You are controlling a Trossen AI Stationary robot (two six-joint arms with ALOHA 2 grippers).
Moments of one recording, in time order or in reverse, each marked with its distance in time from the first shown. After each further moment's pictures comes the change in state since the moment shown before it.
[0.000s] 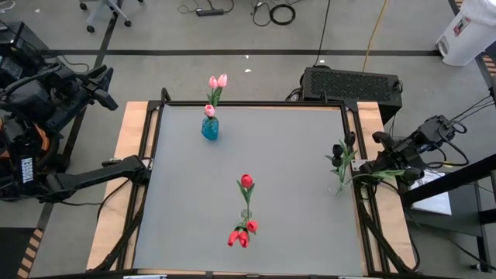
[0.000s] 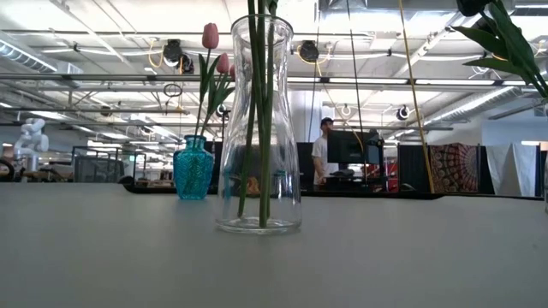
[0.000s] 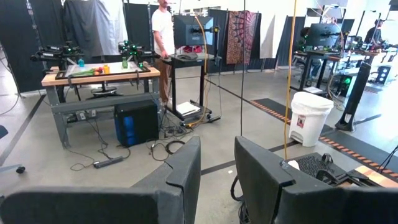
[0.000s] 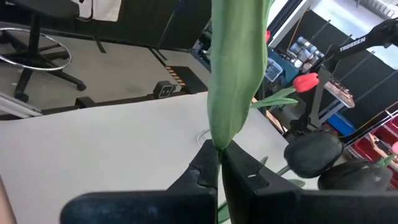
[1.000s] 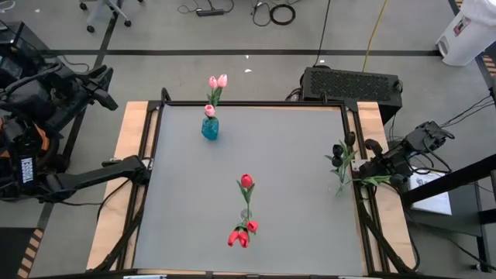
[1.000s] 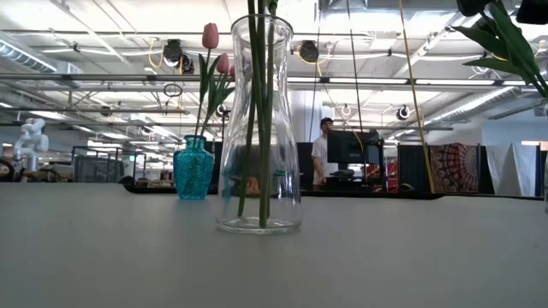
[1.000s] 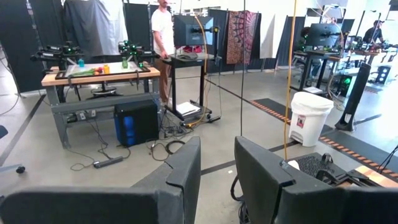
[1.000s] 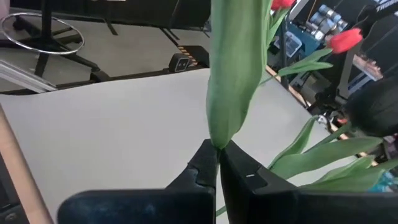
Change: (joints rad) left arm 0.000 0.000 0.000 0.000 0.000 0.000; right arm 0.000 -0.075 -0.130 -0.048 0.001 0.057
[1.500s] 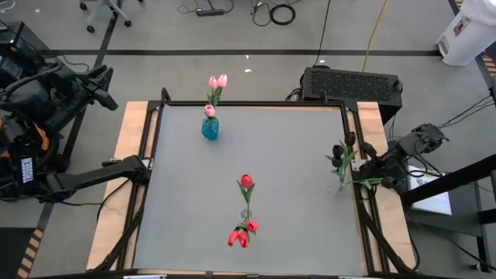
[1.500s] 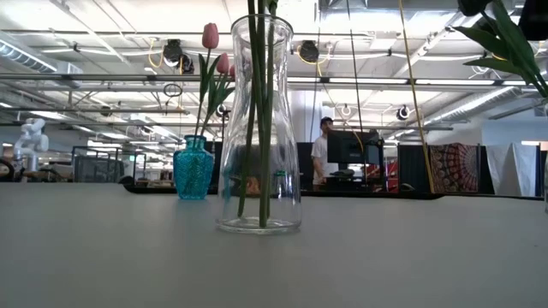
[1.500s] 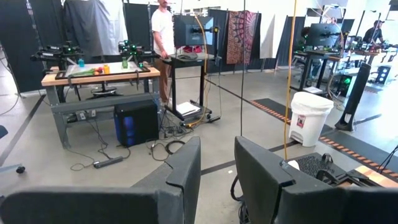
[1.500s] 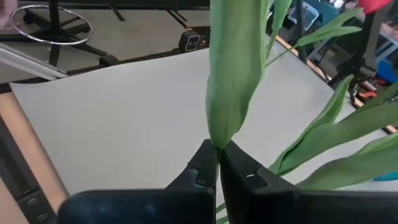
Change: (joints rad) left arm 0.000 0.000 0.000 0.000 0.000 0.000; right arm 0.000 0.000 -0.042 -0.049 0.000 0.069
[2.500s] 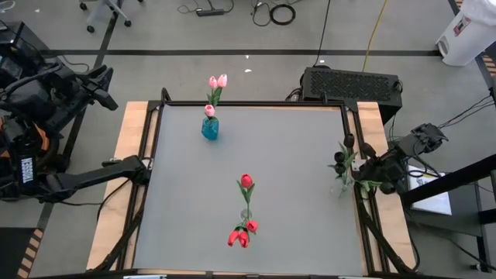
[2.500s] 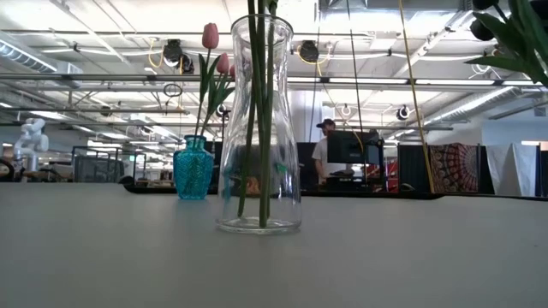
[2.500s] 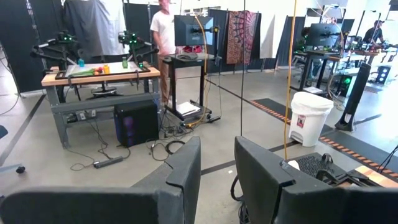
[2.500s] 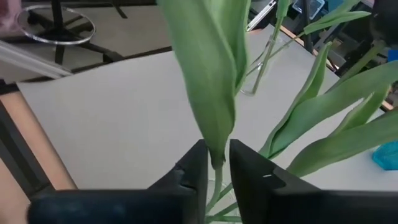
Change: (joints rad) left arm 0.000 0.000 0.000 0.000 0.000 0.000; right arm 0.000 0.000 0.000 -0.032 -0.002 0.034
